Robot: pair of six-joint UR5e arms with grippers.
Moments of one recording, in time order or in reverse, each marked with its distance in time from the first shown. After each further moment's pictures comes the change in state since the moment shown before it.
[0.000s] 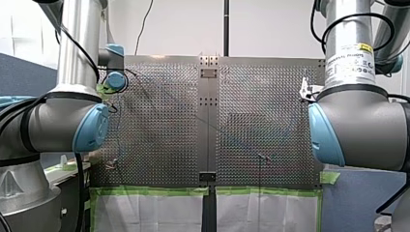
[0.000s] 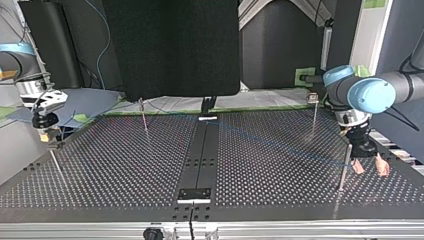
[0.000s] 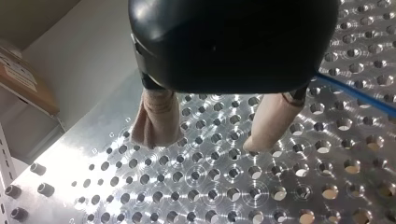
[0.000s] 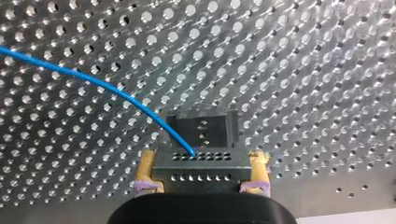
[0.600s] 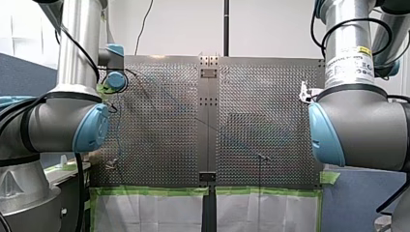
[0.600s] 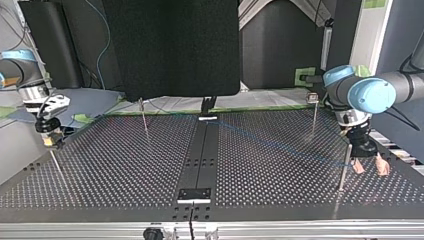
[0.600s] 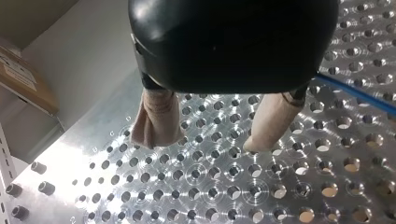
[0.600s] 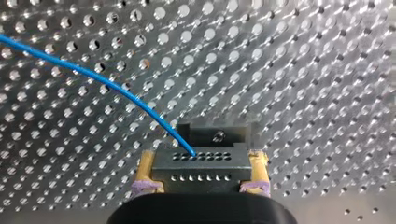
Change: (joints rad) left arm 0.001 0.000 0.000 -0.003 0.000 0.000; right arm 0.007 0.055 -0.070 0.014 -0.022 -0.054
